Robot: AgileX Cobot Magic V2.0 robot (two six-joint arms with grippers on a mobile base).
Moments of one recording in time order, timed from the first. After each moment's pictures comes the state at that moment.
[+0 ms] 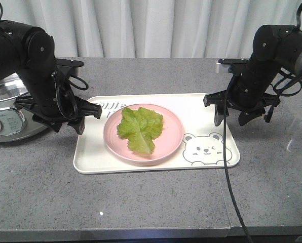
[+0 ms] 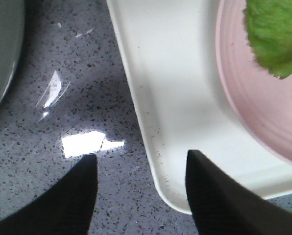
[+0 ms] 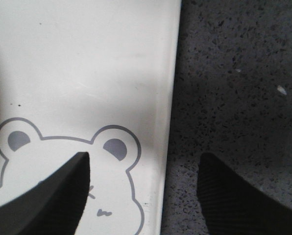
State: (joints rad) left arm -0.35 1.84 -1.64 0.03 1.24 -0.22; right arm 0.14 2.03 -1.80 0.09 1.24 0.04
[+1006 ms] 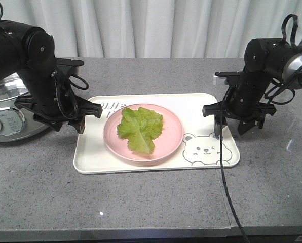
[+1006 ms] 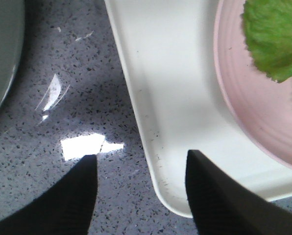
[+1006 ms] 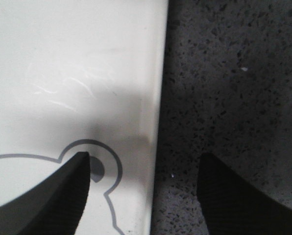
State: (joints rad) left arm -0.35 1.84 -1.64 0.03 1.23 -0.23; right arm 0.14 2.11 -1.80 0.06 1.23 0.05
